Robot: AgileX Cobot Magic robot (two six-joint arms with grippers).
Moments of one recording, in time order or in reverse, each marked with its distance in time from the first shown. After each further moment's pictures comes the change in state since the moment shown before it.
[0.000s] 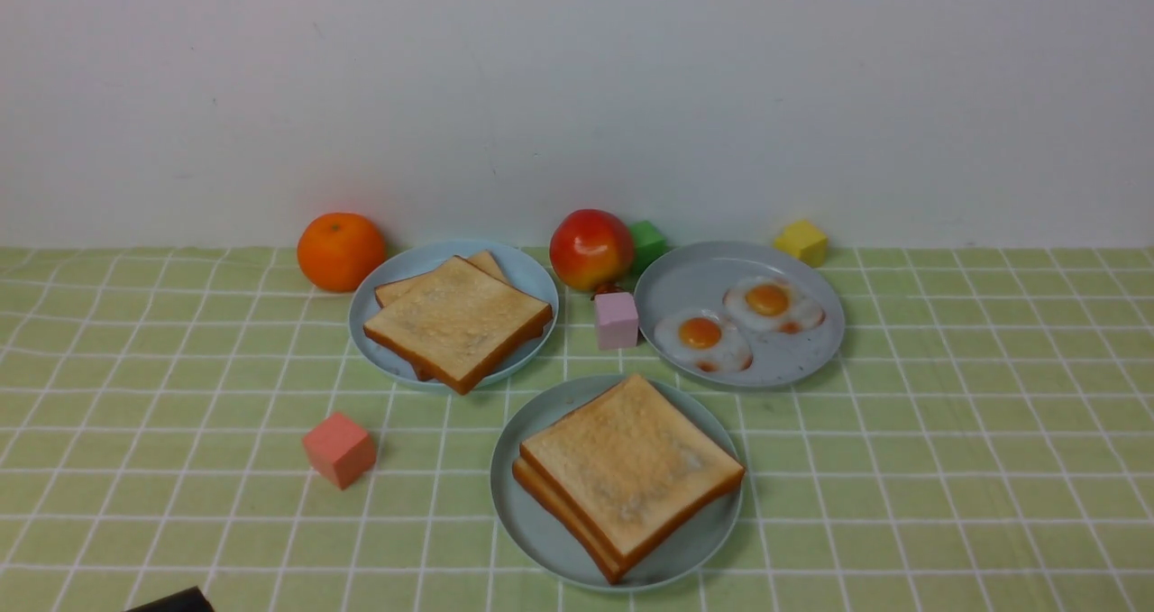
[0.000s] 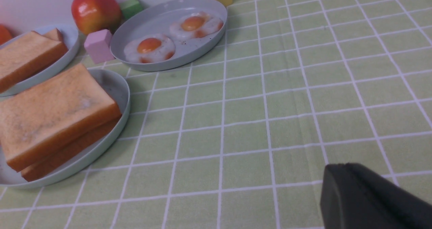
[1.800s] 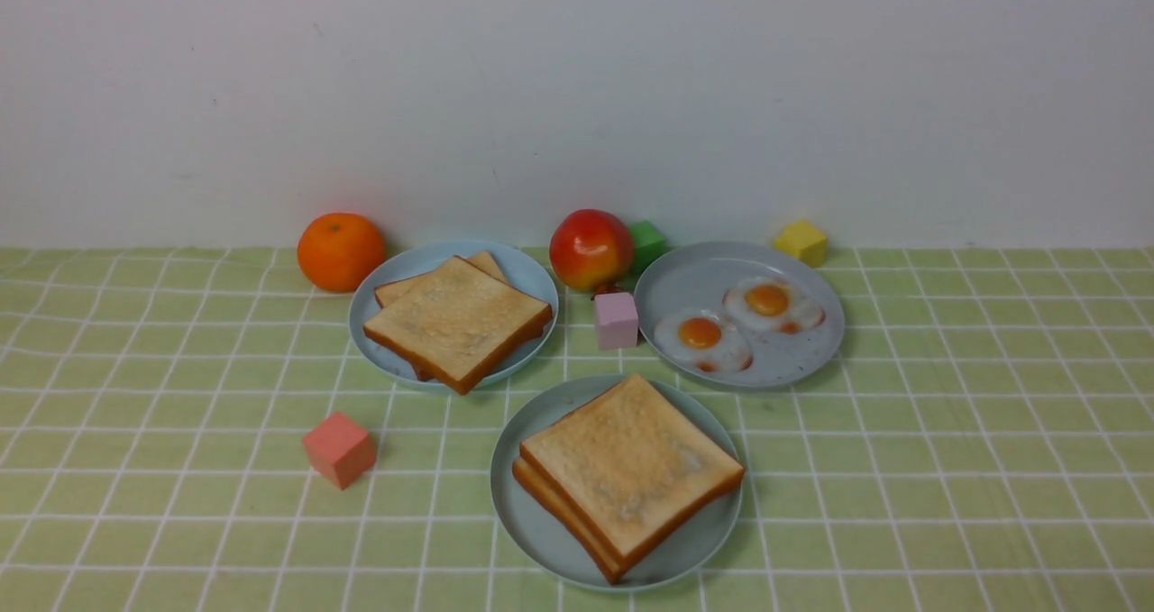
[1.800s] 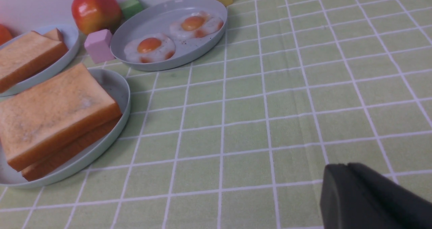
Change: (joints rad) right arm 0.000 0.000 0.000 0.001 0.002 0.000; left arm 0.862 -0.183 0.247 -0.011 0.332 -0.154
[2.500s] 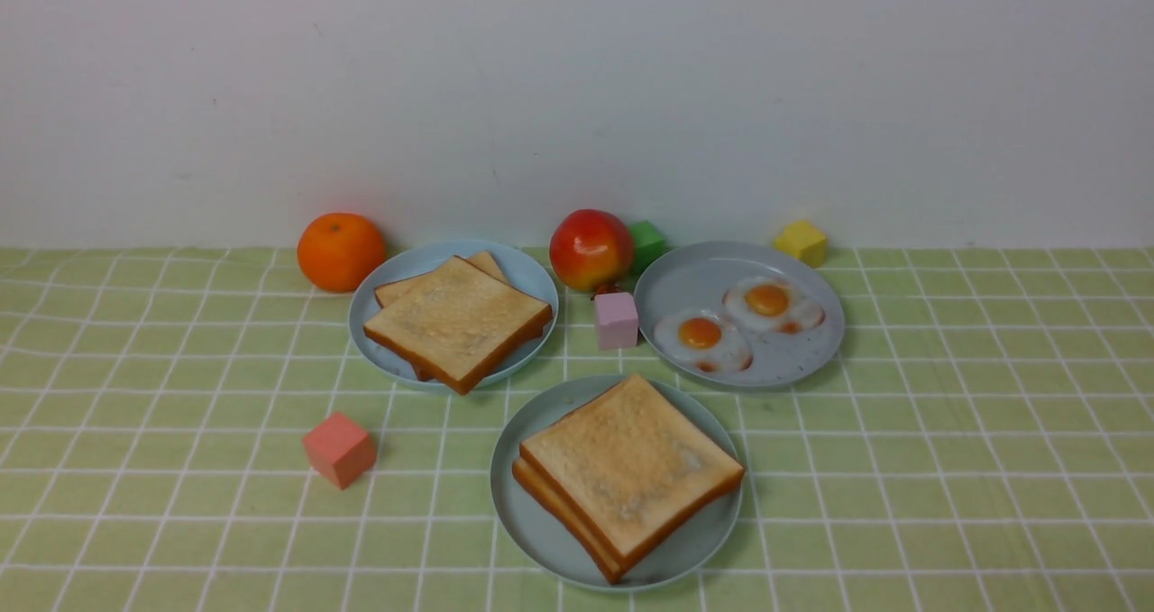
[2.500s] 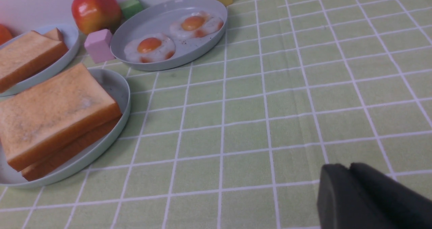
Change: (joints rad) right arm 0.000 0.000 0.000 0.000 0.000 0.000; left arm 0.000 0.000 0.000 0.000 -0.001 0.000
